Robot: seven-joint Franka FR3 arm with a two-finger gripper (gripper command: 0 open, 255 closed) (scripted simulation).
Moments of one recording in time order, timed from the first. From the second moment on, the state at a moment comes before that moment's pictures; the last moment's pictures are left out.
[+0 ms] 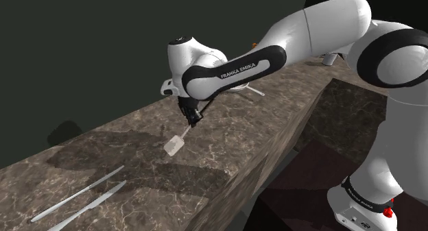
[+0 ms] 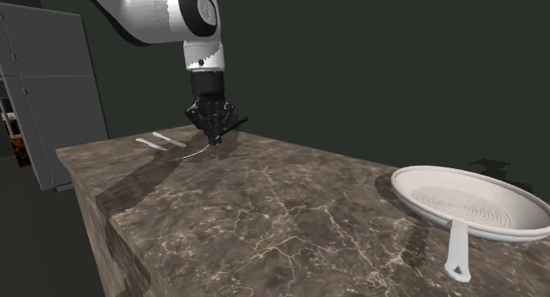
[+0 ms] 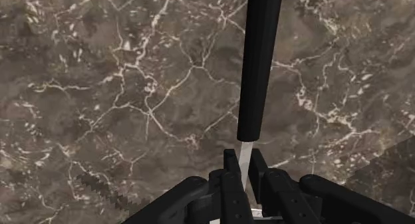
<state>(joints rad) 0.42 0.46 0.13 -1.60 -0.13 2.02 -1.02</state>
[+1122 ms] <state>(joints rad) 0.71 0.74 0.19 -1.14 -0.18 1.82 -0.72</state>
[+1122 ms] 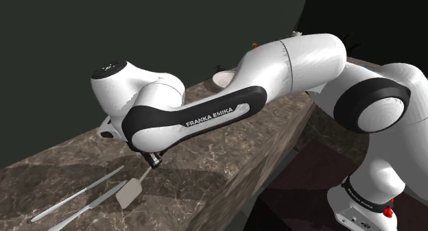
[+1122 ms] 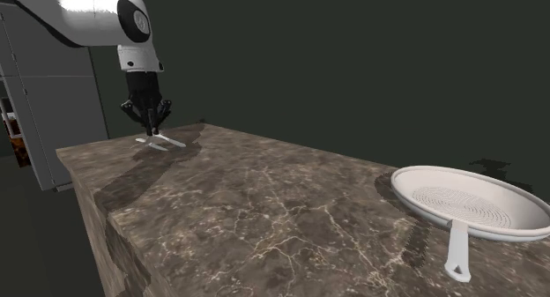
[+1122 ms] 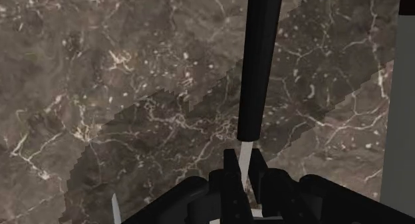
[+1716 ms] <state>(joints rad) 0.76 0.84 0.19 -1.05 -0.19 1.82 -0.68</state>
